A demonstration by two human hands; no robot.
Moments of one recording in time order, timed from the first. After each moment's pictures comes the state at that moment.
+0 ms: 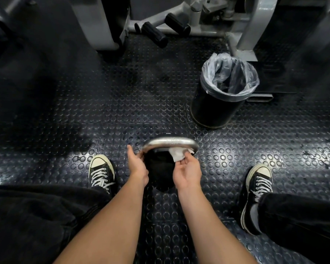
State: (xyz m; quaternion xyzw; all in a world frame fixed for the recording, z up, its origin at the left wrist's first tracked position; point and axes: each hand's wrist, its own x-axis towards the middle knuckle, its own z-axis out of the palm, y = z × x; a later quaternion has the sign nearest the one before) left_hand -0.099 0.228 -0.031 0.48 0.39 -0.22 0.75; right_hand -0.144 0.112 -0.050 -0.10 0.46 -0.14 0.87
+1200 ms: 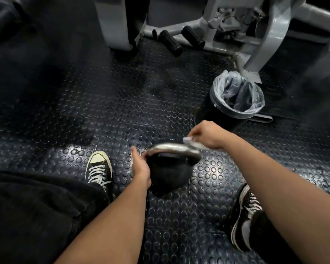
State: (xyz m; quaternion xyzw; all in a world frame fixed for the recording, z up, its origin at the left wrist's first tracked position) left_hand -0.094 0.231 -0.043 0.43 0.39 -0.24 0.78; right_hand -0.047 0.021 0.066 -0.95 0.01 0.25 0.17
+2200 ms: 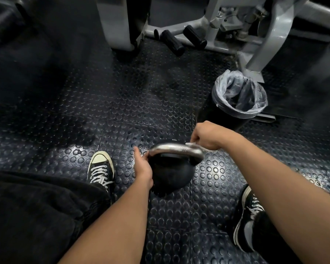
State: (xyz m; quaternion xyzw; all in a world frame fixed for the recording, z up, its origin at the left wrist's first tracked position) left_hand -0.096 0.232 -0.043 0.44 0.40 -0.23 0.77; right_hand -0.042 0.033 0.072 -0.96 -0.07 0.28 0.03
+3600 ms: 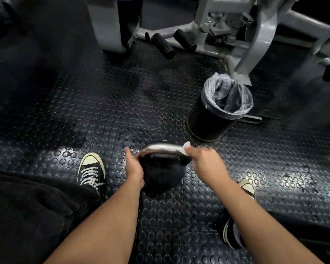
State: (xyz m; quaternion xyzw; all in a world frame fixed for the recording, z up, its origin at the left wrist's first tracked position) left_hand -0.095 0.228 -0.050 0.44 0.41 -0.24 0.77; right_hand -0.144 0.032 0.036 -0.99 0.01 0.05 0.11
